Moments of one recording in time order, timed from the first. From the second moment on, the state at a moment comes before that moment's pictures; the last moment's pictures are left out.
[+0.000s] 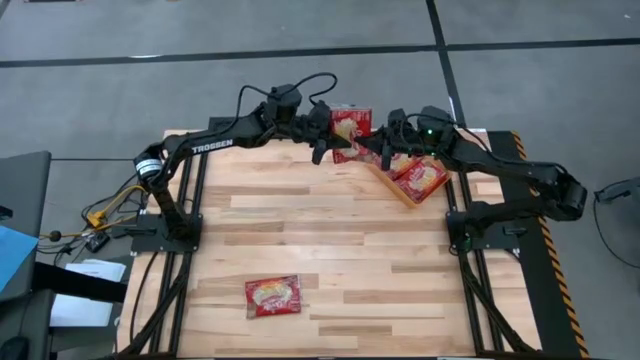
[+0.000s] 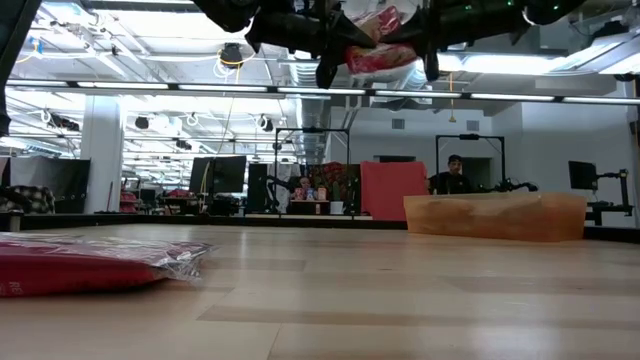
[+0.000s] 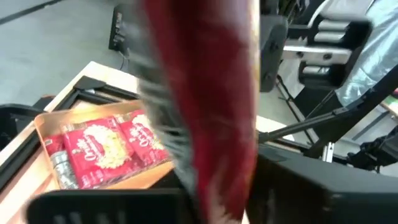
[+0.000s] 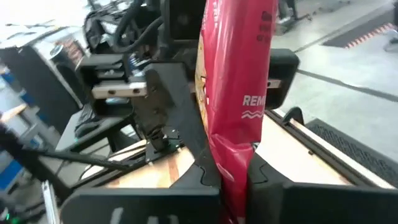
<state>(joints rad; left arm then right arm) 0.47 1.75 1.49 0.12 0.57 -0.29 -0.54 1.15 0.88 0.18 -0.35 0.35</state>
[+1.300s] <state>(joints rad) 0.65 1.75 1.49 -0.09 0.65 -0.33 -0.68 0.94 0.38 0.11 0.37 1.26</state>
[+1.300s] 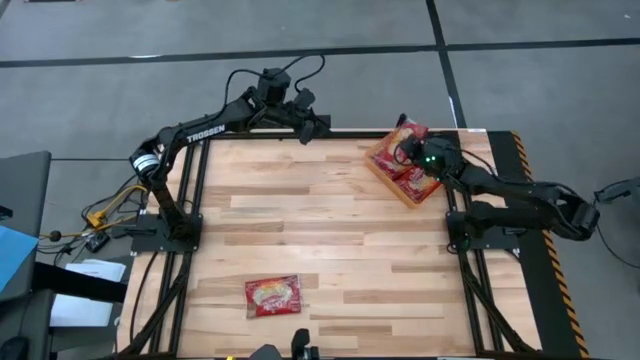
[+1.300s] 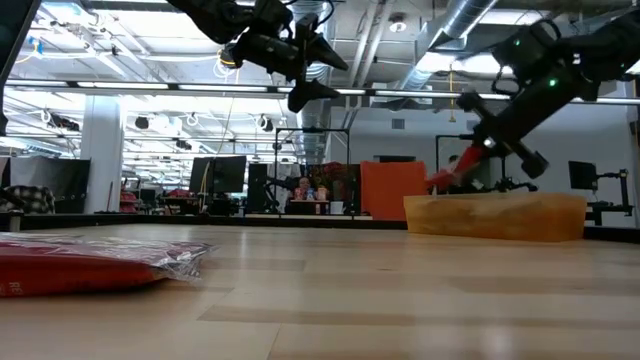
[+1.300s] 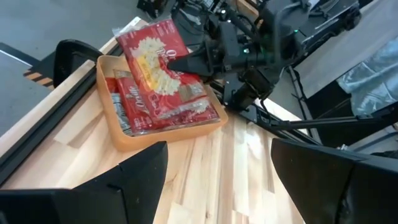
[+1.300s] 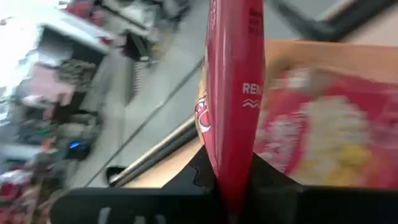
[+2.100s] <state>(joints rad) 0.65 1.75 1.49 -0.19 0.63 -0.29 -0.70 1.15 0.38 0.24 0.30 1.17</state>
